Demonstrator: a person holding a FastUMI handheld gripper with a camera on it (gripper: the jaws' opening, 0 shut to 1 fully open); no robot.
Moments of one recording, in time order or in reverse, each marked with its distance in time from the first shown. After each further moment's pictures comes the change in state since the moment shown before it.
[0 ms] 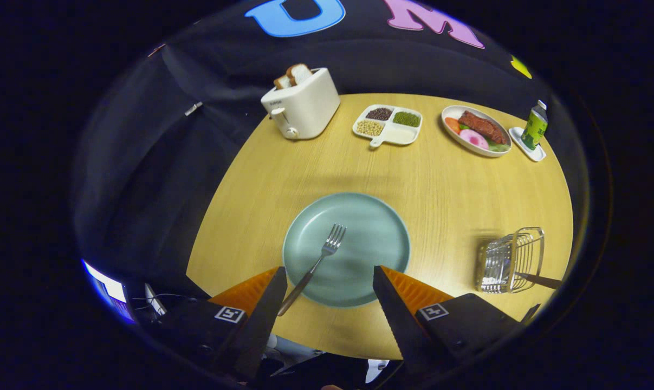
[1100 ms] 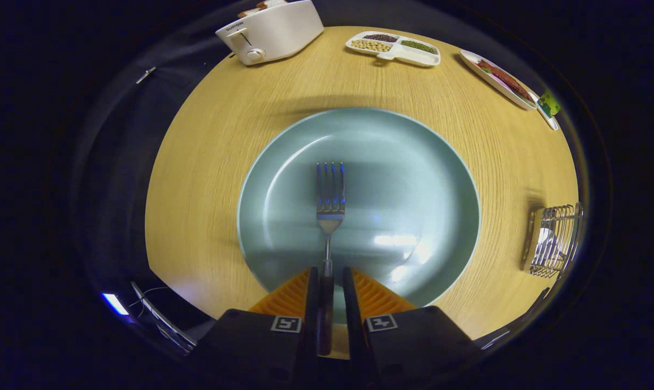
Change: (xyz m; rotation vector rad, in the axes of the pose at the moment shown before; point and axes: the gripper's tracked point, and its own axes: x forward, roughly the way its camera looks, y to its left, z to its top) arm 0.092 -0.013 -0.050 0.047 0.290 -0.136
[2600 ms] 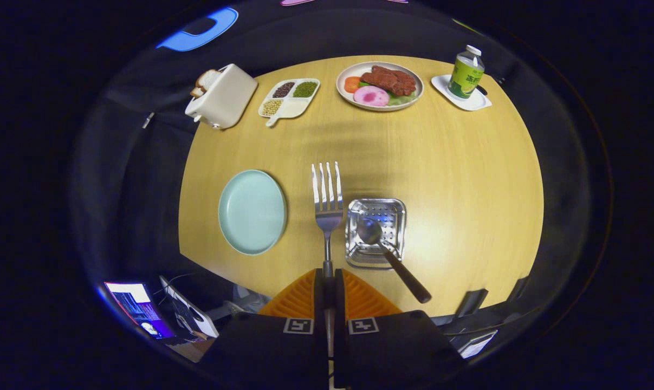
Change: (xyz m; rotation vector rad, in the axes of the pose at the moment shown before) arm -0.214 -0.239 -0.014 0.110 0.037 0.093
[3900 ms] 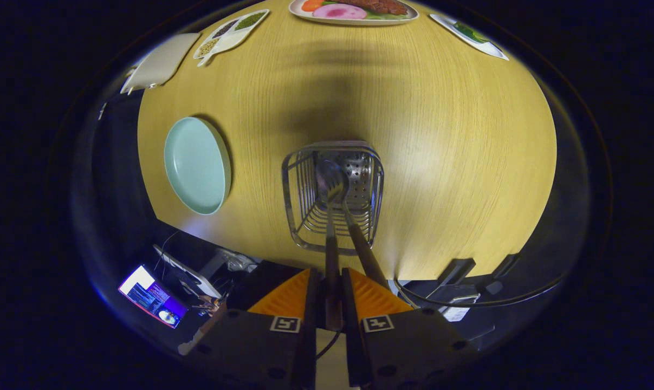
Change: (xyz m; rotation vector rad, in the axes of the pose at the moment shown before) arm 0.040 -0.034 -0.013 0.033 0.454 -0.065
